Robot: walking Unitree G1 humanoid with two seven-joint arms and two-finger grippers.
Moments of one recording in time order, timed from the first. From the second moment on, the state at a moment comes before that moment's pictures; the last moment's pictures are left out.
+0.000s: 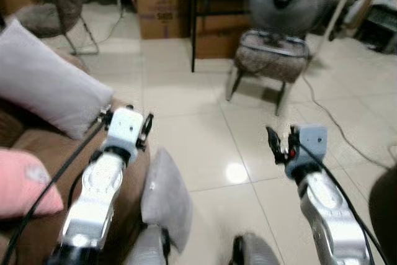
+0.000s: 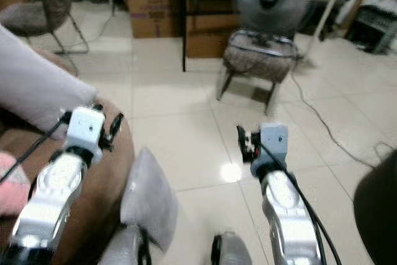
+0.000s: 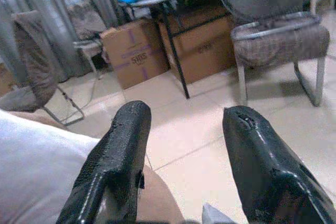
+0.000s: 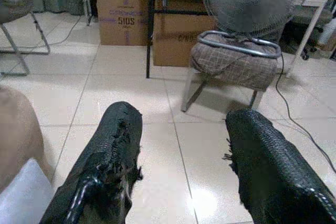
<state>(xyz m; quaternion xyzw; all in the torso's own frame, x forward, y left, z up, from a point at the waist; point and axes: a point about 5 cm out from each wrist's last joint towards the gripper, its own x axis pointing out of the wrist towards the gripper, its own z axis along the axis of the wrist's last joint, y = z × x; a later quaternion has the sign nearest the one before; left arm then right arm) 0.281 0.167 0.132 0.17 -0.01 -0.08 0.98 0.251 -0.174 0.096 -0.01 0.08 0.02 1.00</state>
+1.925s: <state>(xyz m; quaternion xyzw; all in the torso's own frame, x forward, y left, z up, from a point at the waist) 0.279 0.168 0.127 0.17 0.00 -0.09 0.98 0.255 -0.168 0.098 -0.01 0.08 0.03 1.00</state>
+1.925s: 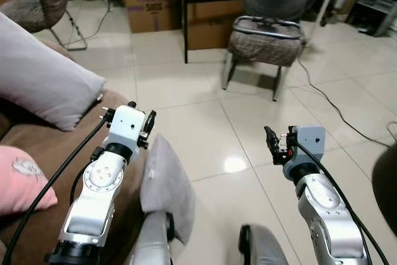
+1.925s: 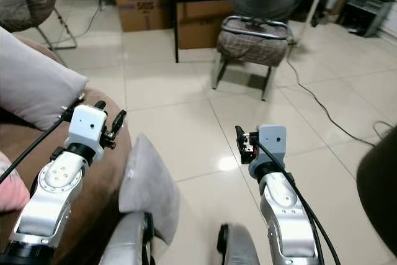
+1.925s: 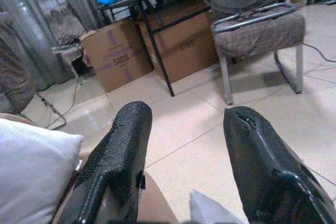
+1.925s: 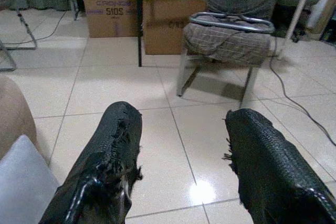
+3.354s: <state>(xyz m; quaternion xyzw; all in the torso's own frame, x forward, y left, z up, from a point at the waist) 0.278 0.172 0.124 0.17 0.00 -0.08 0.98 0.253 -0.160 0.095 -0.04 0.09 0.06 0.99</state>
